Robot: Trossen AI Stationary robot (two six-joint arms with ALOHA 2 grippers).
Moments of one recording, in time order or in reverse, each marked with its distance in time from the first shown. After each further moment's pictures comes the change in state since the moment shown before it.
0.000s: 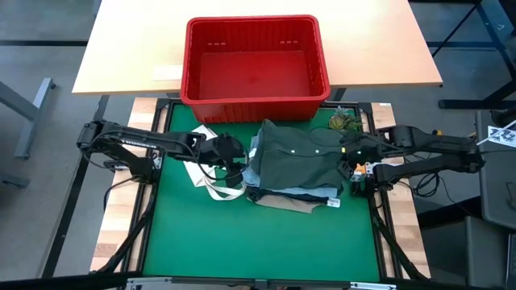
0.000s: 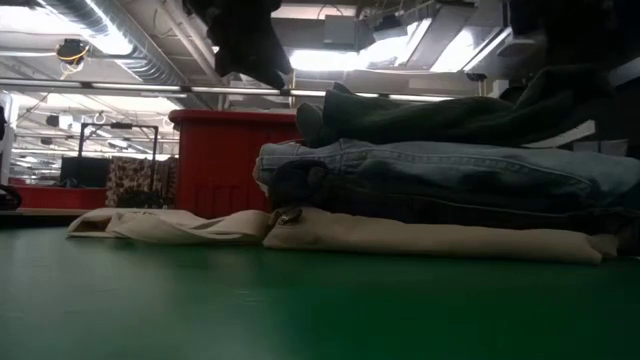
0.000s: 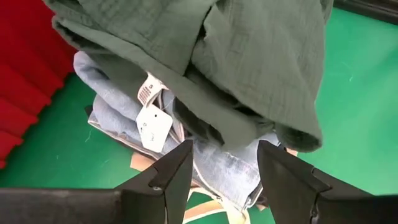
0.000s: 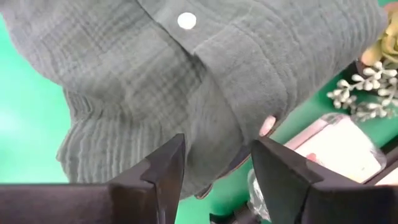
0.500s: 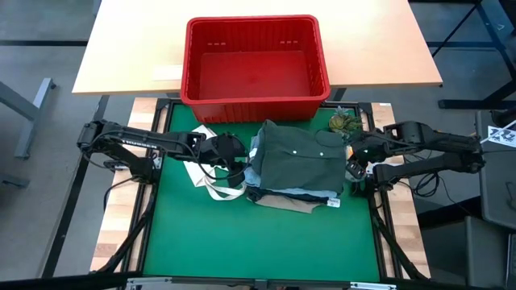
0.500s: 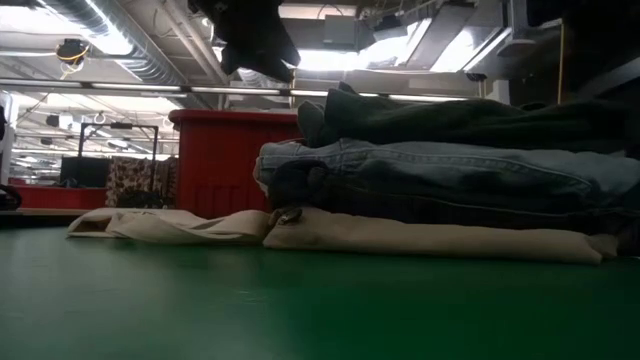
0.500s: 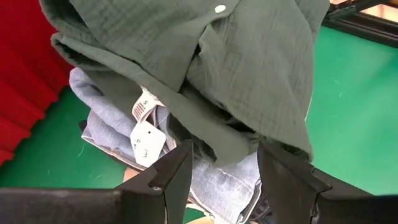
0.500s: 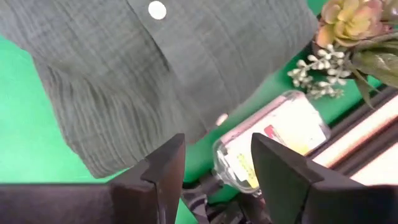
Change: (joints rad) left arm 0.000 0.004 0.000 0.063 -0.002 -0.001; right arm 0.000 -0.003 0.090 -0.201 0.027 -0.055
